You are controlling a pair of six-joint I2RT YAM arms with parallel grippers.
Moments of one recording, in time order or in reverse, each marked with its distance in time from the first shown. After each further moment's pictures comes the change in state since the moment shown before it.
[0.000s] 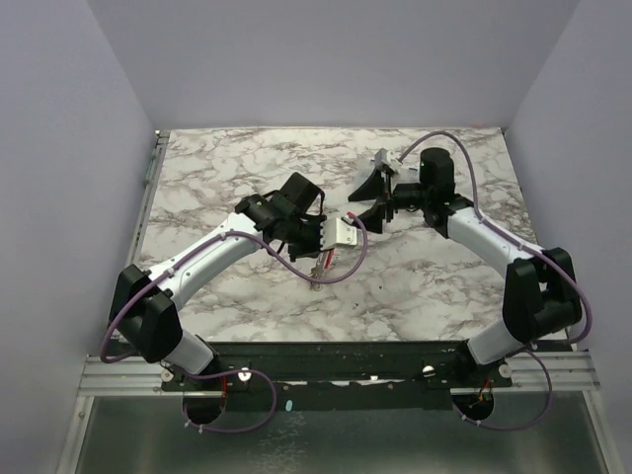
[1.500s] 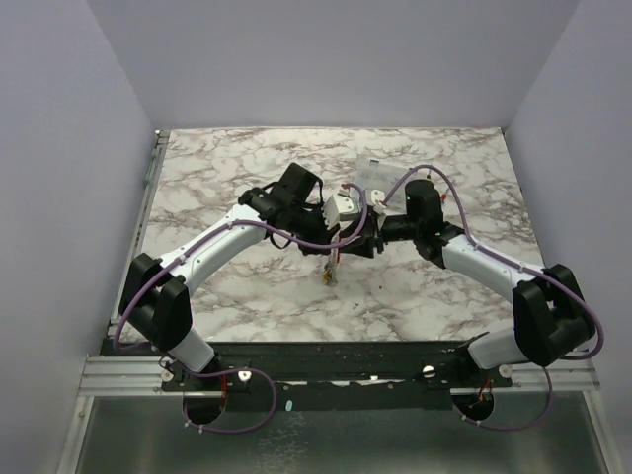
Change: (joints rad) left arm 0.061 0.076 0.019 0.140 0.169 -0.355; right arm 0.137 -0.169 -0.223 0.060 0.145 -0.092
